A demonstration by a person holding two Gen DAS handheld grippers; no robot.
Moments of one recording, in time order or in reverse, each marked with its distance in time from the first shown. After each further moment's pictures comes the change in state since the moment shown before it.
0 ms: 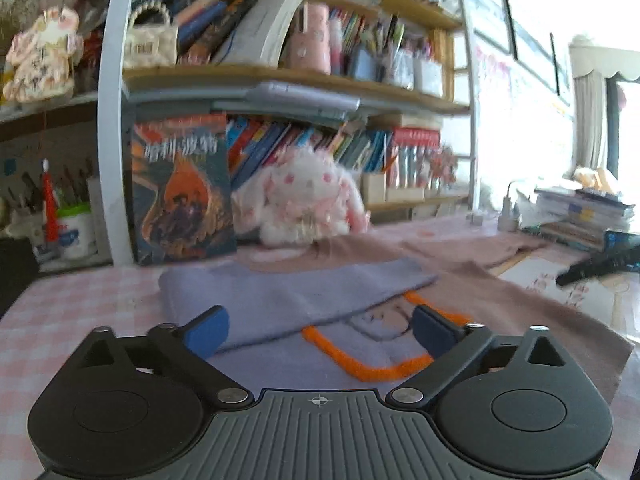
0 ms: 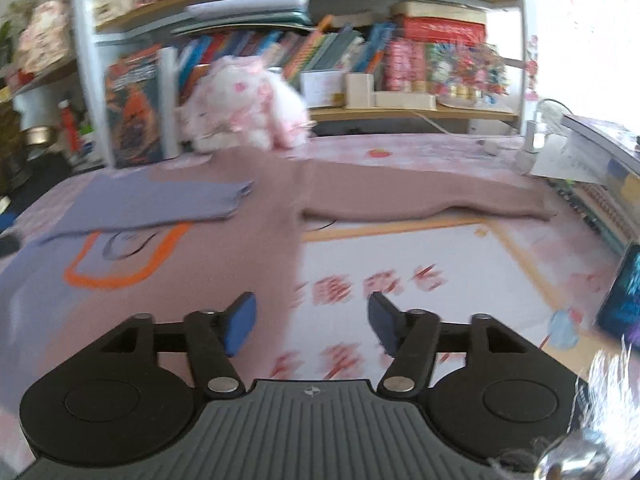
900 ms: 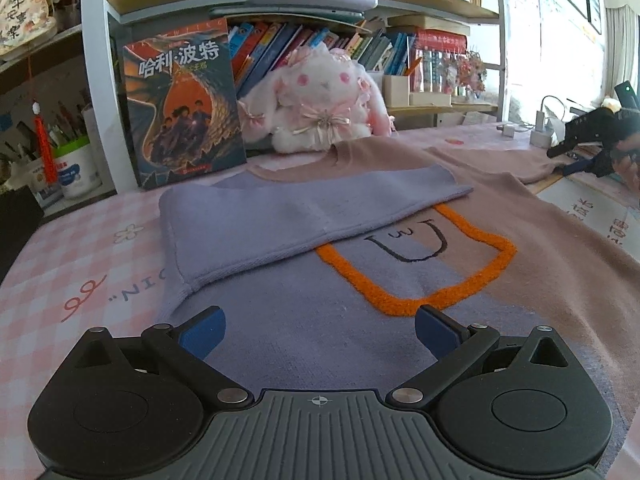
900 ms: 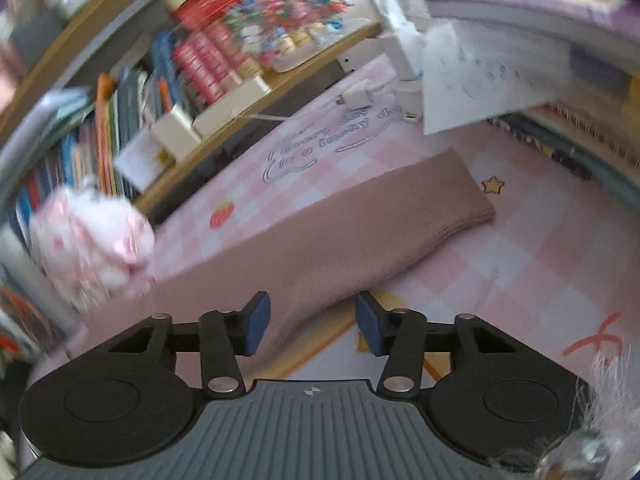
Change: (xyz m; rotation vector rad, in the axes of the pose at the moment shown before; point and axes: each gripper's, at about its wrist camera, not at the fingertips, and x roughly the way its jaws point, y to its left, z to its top) left arm 0.040 -0.010 0.001 0.039 0.249 0.078; right arm 0.111 -0.171 0.075 0.642 0.066 -0.037
